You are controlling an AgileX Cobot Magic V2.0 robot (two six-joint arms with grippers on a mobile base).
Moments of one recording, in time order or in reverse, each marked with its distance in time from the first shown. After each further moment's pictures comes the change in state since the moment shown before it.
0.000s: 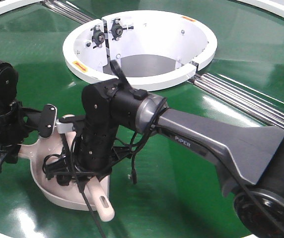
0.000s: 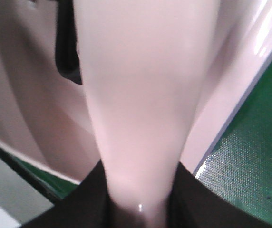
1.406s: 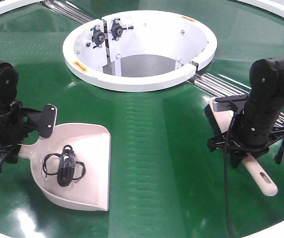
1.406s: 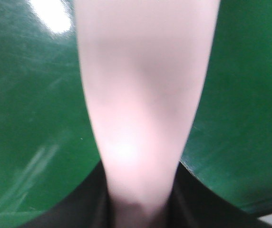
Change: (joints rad) left arm 0.000 0.000 0.000 -0.001 0.000 0.000; right arm -0.618 -0.429 0.624 -0.278 -0.035 -0.231
